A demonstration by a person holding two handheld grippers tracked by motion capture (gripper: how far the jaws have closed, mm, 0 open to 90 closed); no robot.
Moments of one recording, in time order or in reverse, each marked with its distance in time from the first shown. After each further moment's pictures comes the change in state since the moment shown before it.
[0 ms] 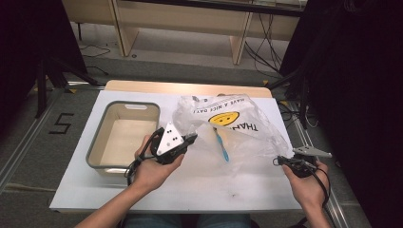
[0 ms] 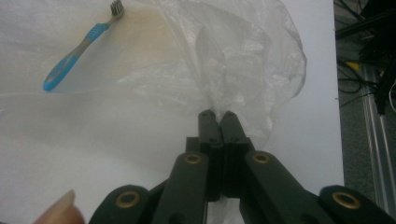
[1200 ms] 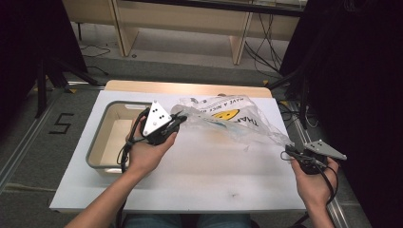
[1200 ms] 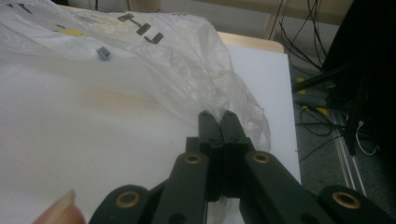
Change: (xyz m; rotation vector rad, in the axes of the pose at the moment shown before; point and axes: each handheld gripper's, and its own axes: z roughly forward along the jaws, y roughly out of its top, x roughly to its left) left arm 0.034 0.028 -0.009 -0.123 0.102 -0.052; right arm -0.002 0.016 -0.024 -0.208 -0.072 -0.002
